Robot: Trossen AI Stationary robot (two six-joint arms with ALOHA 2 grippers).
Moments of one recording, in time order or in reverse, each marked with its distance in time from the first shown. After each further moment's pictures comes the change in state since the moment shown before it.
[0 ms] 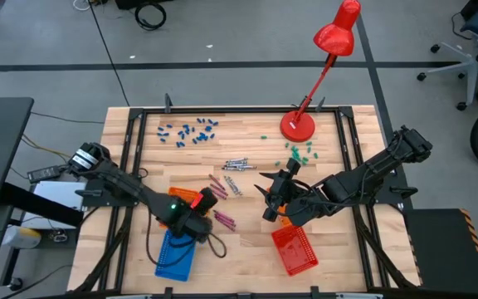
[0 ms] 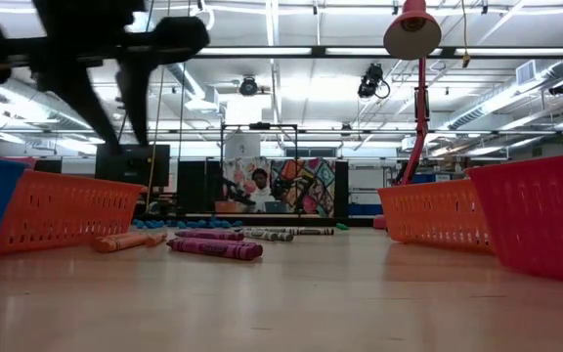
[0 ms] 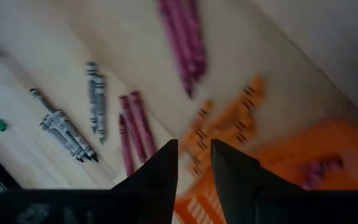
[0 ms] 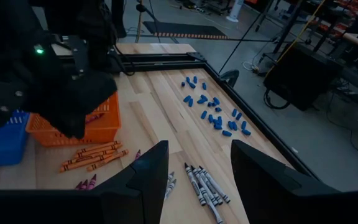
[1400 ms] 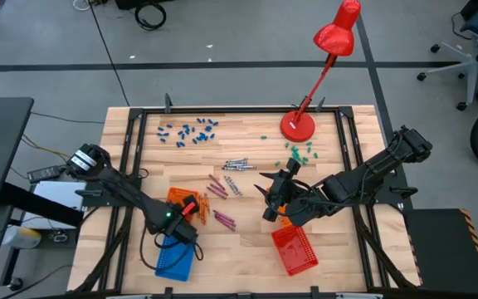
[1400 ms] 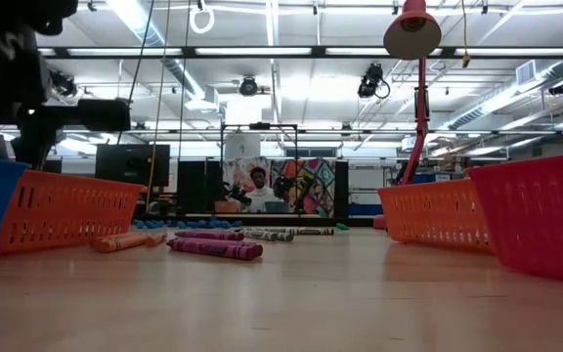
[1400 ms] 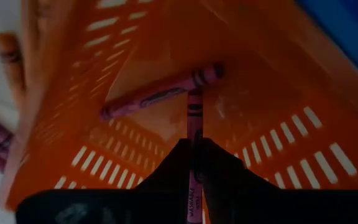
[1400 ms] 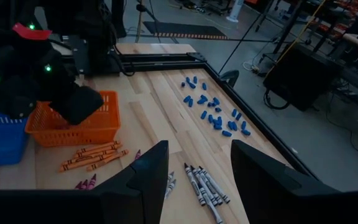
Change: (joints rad) left arm -0.092 -0.001 -0.232 -0.098 0.154 0.131; right arm 0.000 0.000 0.000 0.000 0.000 -0.003
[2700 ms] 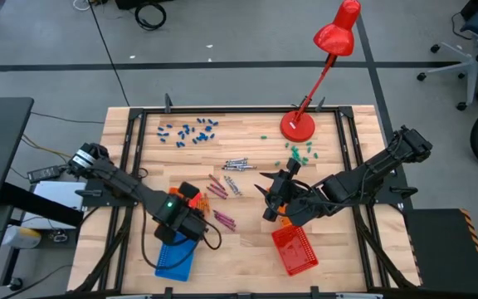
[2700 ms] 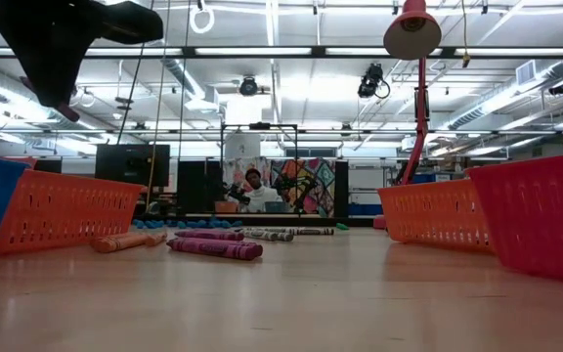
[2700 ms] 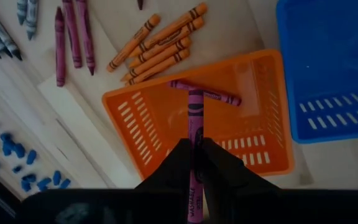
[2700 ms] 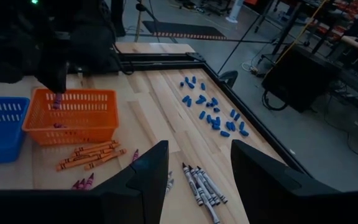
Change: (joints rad) left arm 0.057 0.005 0.425 -0.374 0.043 -0.545; right arm 0.000 0.000 0.000 -0.002 0.004 -0.012
